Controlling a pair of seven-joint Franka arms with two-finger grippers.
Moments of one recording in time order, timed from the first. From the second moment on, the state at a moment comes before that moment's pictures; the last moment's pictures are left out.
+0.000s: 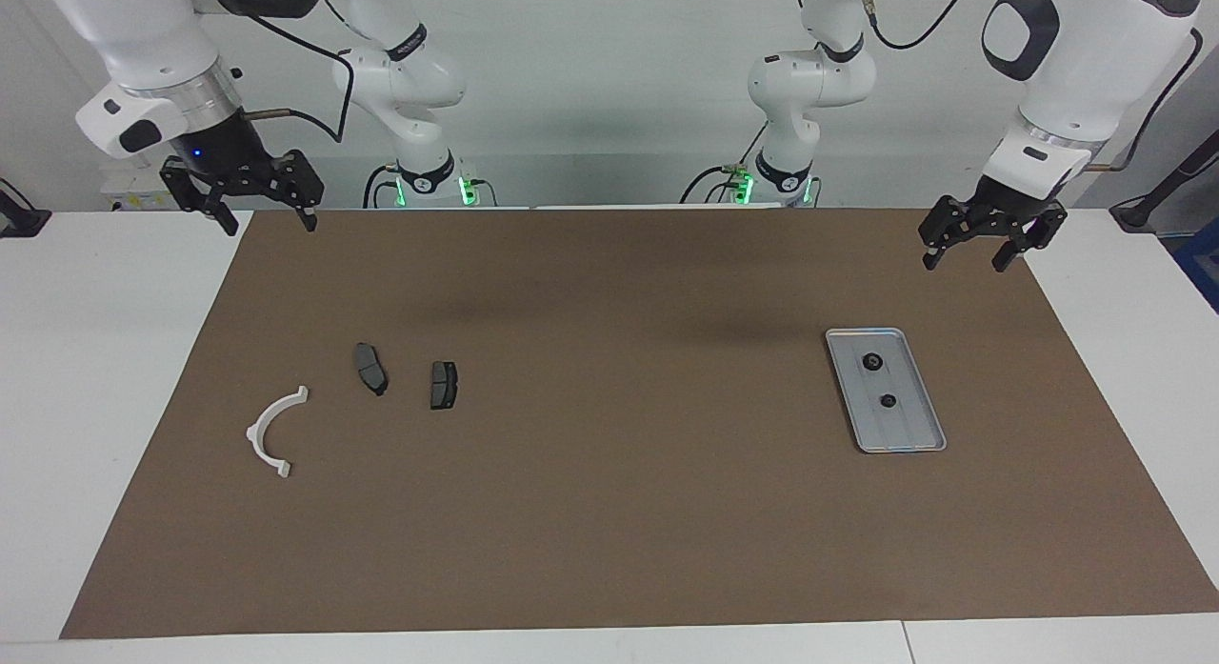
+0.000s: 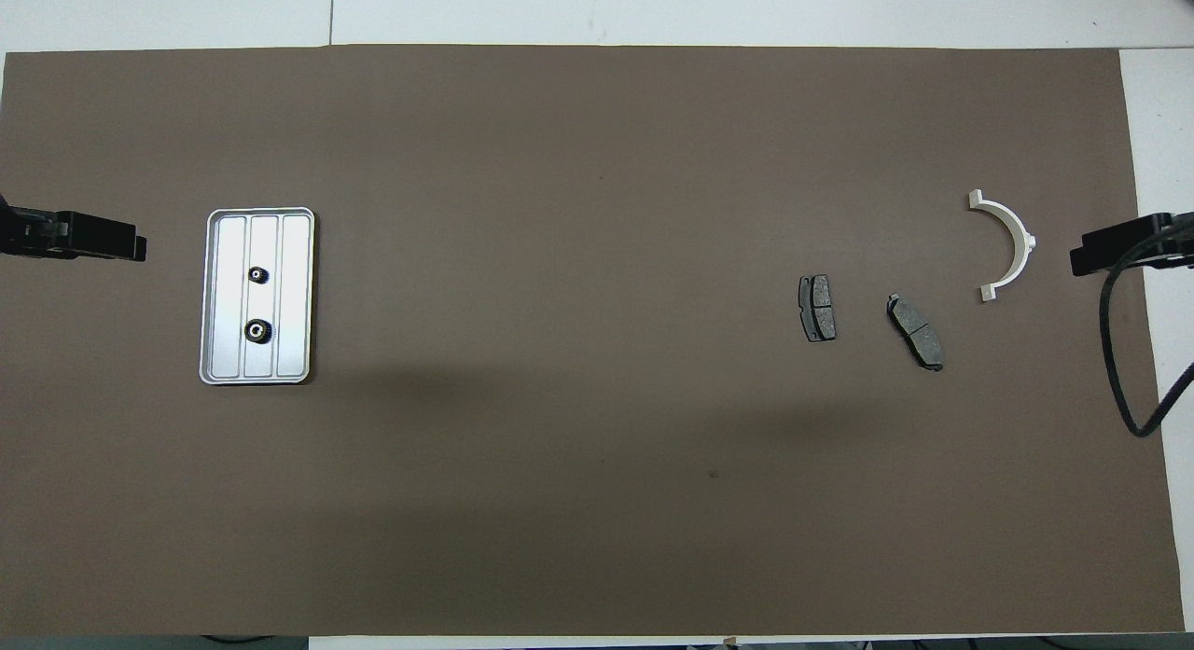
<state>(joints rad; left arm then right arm) 0.00 -0.02 -0.02 -1.68 -0.02 1.74 0.11 -0.10 -0.02 0.05 -1.54 0.01 1.52 -0.09</state>
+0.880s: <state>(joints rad) 0.00 -0.02 0.01 -1.68 -0.02 1.72 0.11 -0.10 -0.02 0.05 -1.54 0.01 1.52 -0.09</state>
